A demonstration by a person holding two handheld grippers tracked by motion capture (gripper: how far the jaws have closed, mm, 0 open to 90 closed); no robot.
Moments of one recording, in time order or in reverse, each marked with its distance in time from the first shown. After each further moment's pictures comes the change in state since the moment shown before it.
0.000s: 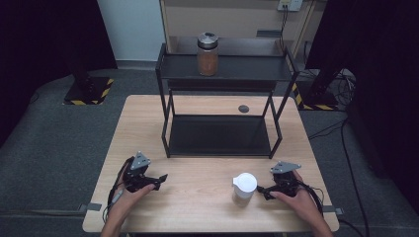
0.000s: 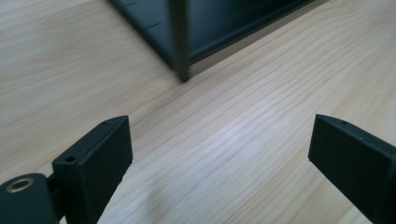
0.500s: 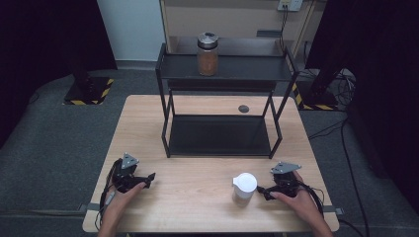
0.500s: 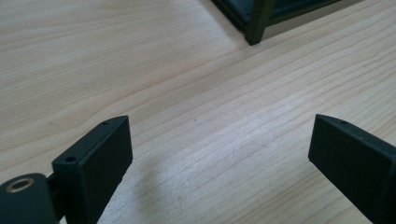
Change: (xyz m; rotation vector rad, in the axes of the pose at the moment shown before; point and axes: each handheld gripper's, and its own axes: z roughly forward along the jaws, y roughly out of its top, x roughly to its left) left arm 0.003 -0.009 -0.002 0.051 0.114 -0.093; right arm 0.001 -0.001 -0.001 0.001 -0.002 0.002
